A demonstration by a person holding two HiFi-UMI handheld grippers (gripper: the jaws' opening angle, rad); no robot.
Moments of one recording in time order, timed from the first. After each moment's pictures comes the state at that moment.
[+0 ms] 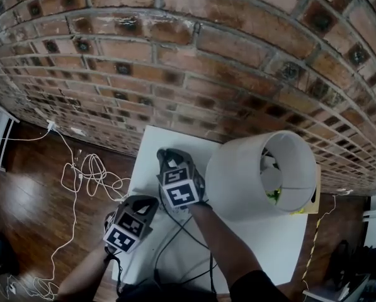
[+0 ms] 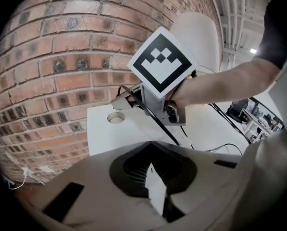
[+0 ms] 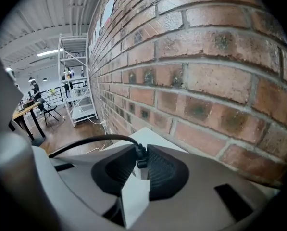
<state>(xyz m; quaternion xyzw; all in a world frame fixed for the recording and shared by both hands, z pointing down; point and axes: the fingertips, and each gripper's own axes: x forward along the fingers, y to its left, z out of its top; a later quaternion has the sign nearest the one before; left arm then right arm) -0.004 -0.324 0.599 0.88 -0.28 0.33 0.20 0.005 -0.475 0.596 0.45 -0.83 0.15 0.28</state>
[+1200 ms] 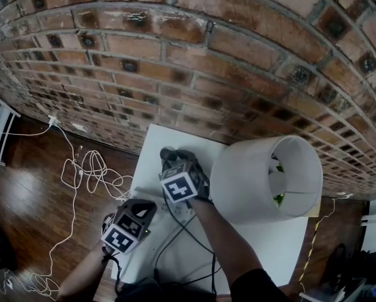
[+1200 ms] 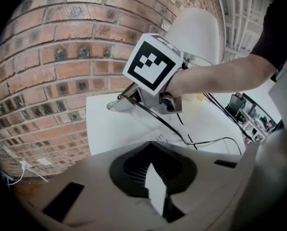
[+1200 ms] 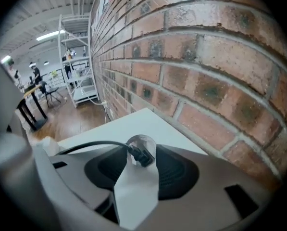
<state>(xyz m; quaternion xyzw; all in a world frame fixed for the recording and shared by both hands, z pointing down) -0.018 -0.307 0.621 0.87 -0.26 0.35 0.23 0.013 -0.473 0.641 0.41 -0.81 0.14 0.40</state>
